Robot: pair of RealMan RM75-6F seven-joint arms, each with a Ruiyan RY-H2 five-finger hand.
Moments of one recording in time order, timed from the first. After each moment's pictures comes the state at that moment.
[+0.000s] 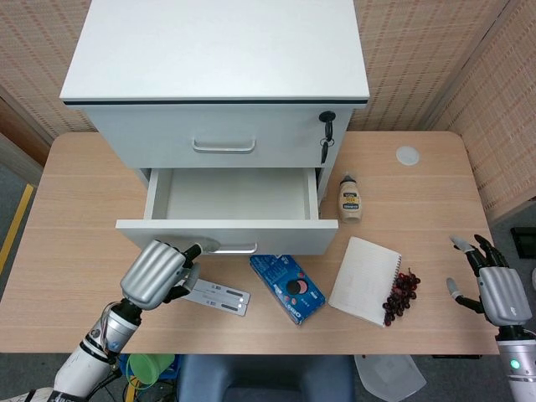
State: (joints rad) left arm -0.61 -1.12 -0.12 -2.25 1.33 1.24 0.46; right arm 0.10 -1.18 0.06 -1.48 -1.50 1.45 0.19
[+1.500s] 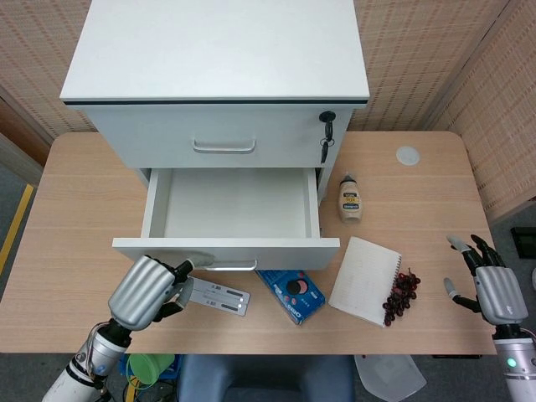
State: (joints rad) left arm -0.49 -1.12 -0.08 -2.27 1.55 1.31 0.43; right arm 0.10 -1.19 0.06 -1.47 -1.50 1.44 0.18
